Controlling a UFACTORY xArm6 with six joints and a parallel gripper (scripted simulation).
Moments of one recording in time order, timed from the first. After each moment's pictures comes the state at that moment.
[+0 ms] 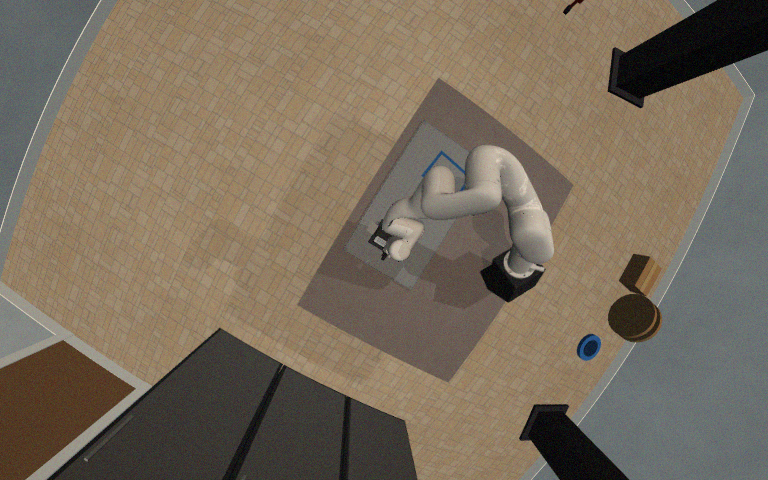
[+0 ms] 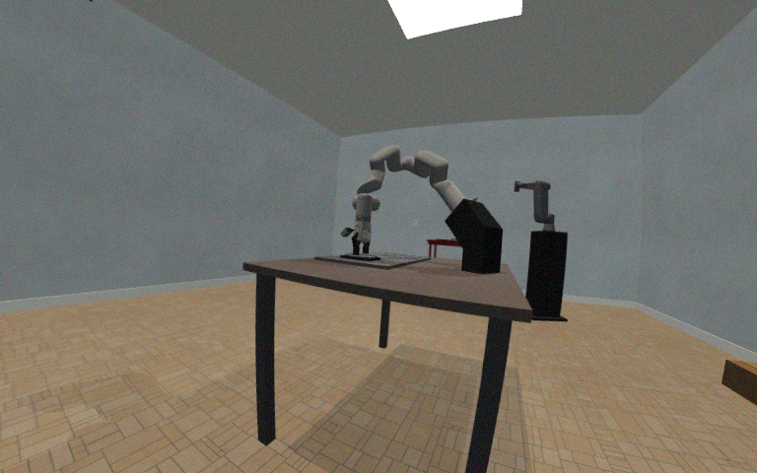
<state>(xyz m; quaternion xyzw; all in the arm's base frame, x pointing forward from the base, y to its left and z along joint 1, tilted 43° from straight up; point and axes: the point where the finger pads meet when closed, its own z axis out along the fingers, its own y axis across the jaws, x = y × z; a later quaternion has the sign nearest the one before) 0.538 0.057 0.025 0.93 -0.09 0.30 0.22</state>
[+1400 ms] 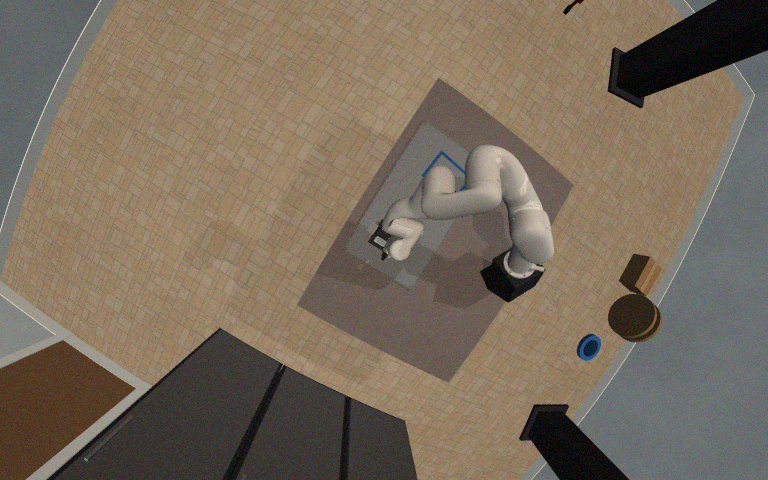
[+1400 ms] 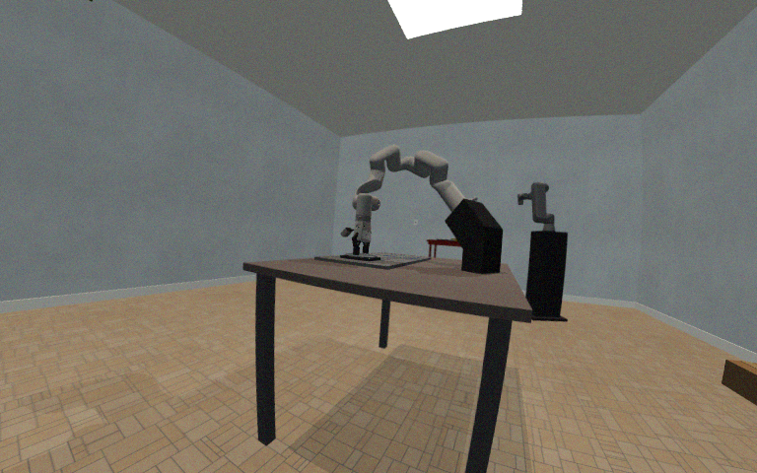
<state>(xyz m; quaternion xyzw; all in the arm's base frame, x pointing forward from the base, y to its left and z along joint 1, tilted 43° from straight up) 0.538 0.057 0.026 0.93 -0.09 0.30 0.22</state>
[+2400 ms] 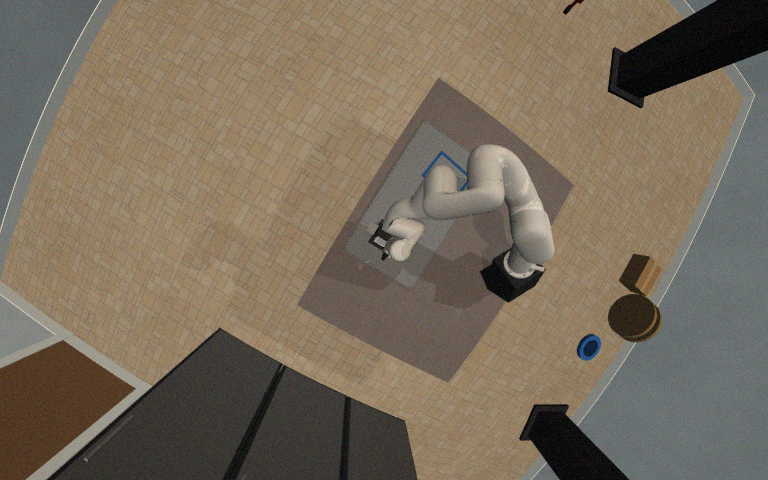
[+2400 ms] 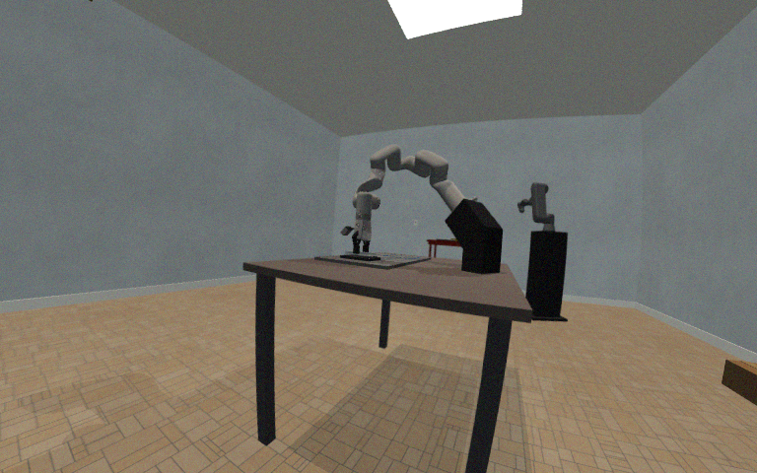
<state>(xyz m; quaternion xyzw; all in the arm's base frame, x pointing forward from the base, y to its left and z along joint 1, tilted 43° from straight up) 0.534 0.060 0.031 0.93 -0.09 0.30 0.22</state>
